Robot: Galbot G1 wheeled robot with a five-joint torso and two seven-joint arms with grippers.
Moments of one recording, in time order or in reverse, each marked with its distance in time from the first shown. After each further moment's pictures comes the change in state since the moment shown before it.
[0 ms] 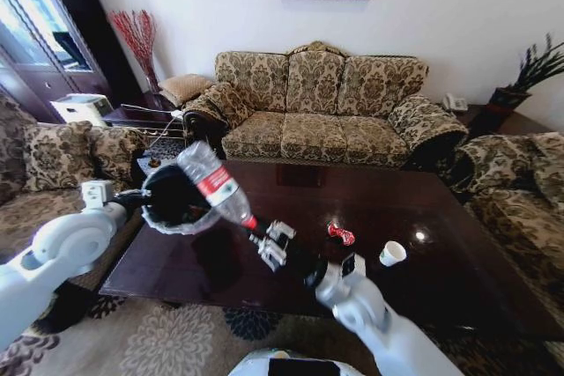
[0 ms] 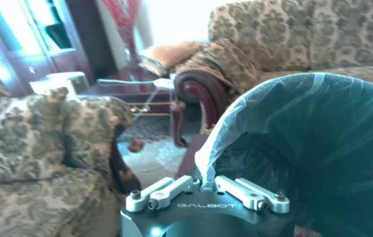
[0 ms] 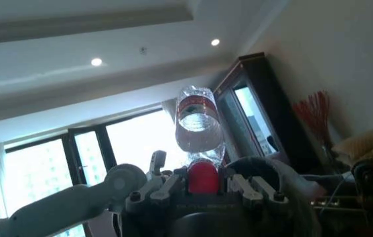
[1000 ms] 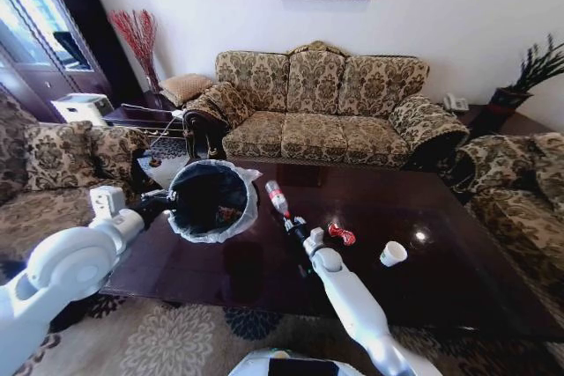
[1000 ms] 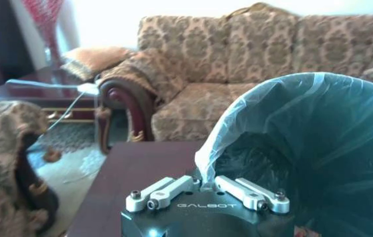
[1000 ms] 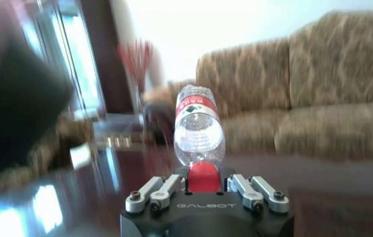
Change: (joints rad) left arm 0.022 -0.052 -0.040 -0.200 -0.089 0.057 0.109; right arm 0.300 0.360 0.250 -0.910 -0.395 0.132 0.088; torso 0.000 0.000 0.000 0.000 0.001
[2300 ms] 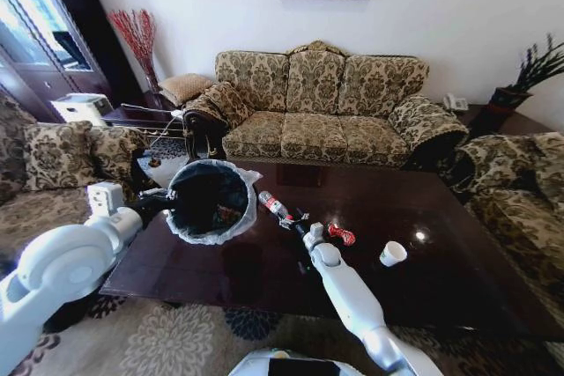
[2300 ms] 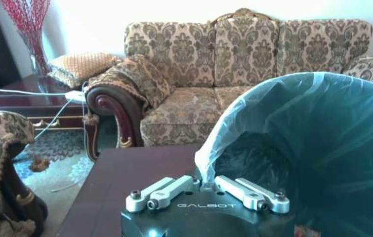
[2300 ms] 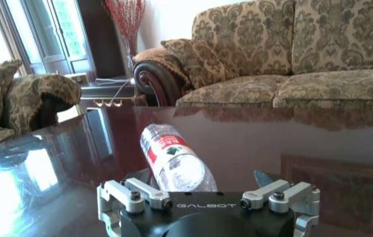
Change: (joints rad) left arm 0.023 -0.020 -0.030 -0.101 0.000 0.030 -0.011; right arm 0.184 0.107 -0.030 -0.383 -0.097 -0.008 -0.007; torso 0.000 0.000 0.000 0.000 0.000
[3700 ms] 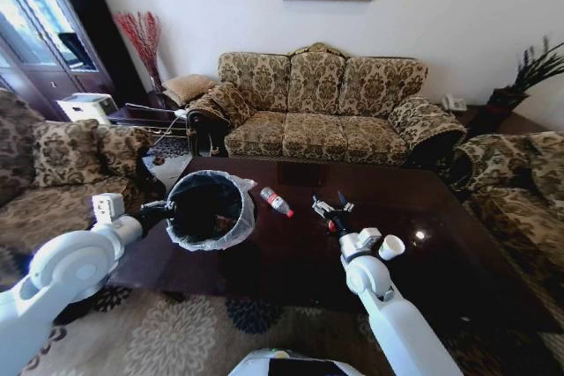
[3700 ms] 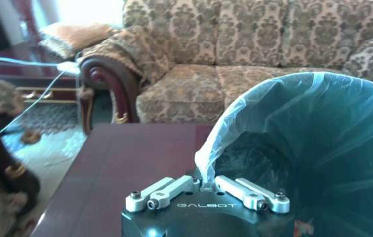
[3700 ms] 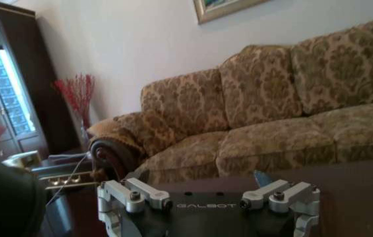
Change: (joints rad) left arm -0.017 -0.040 0.040 0.072 0.007 0.033 0.051; right arm -0.397 -0.249 0.094 0.806 0.239 -0.125 0.295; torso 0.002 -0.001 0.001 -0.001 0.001
